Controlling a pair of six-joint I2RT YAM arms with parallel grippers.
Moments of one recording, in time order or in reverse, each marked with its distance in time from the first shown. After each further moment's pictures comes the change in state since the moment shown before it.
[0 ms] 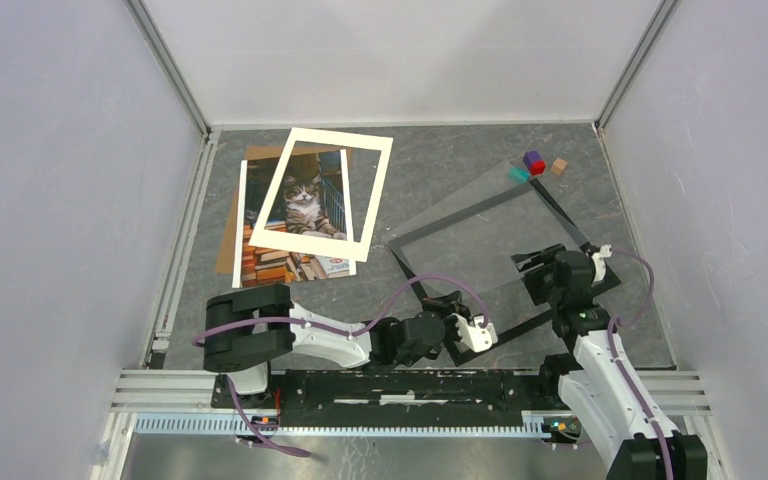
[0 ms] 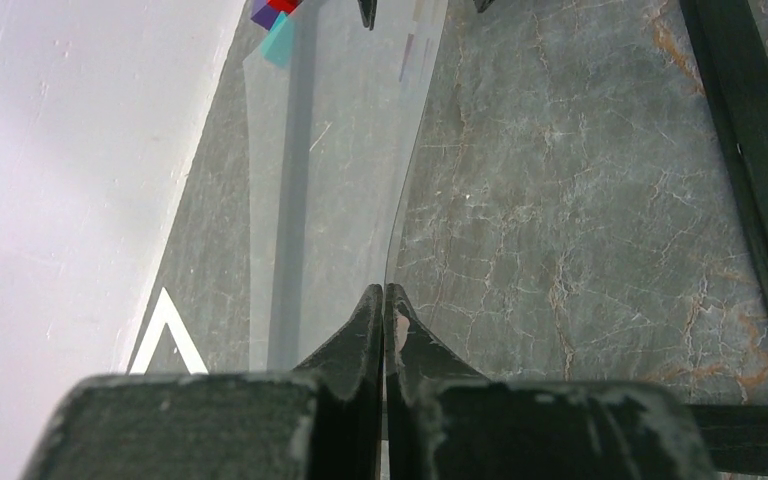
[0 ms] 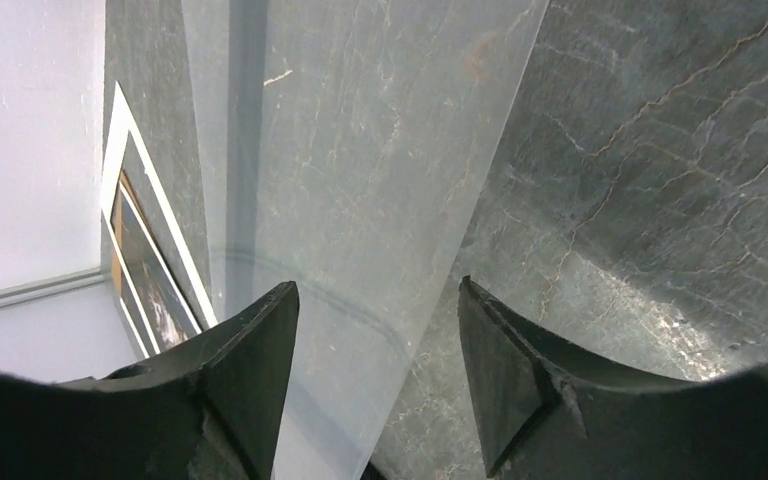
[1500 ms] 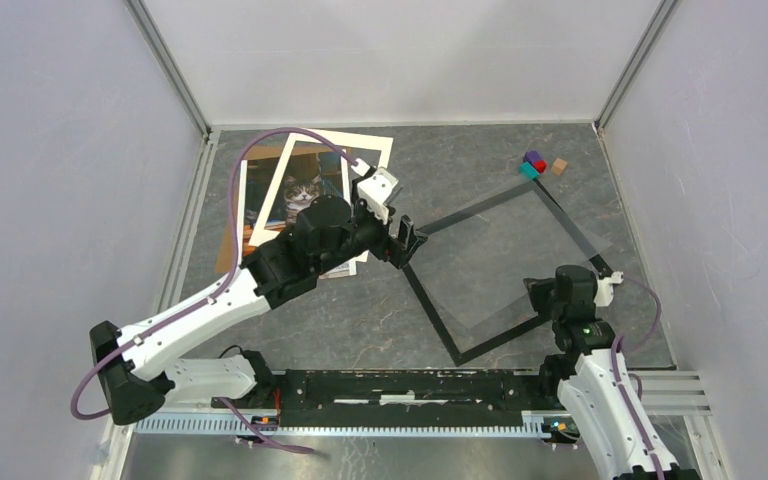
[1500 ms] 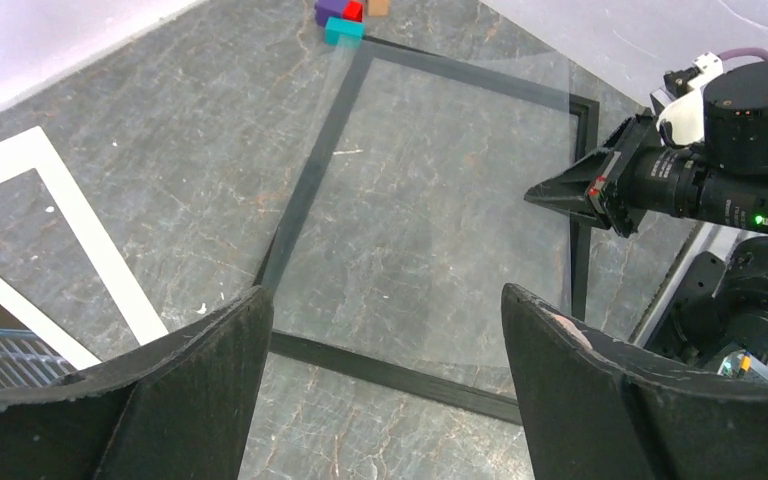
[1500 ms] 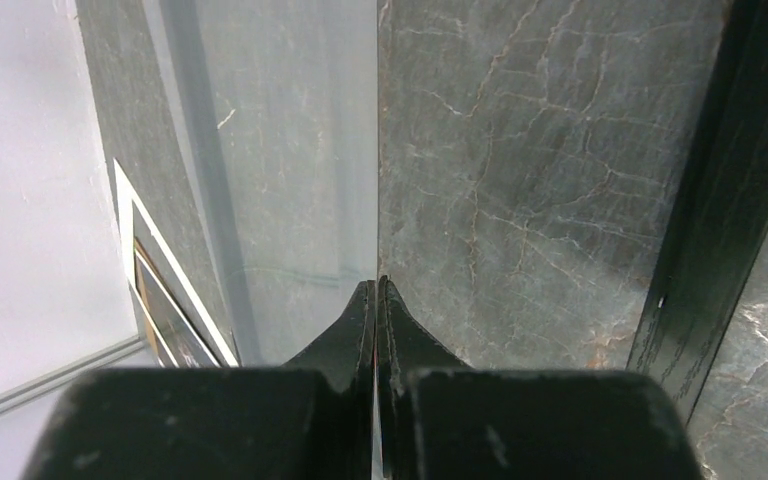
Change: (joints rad) left arm 0.457 -0.593 0.339 -0.874 0.458 -0.760; right arm -0.001 -0.171 -0.039 -0.208 0.083 0.202
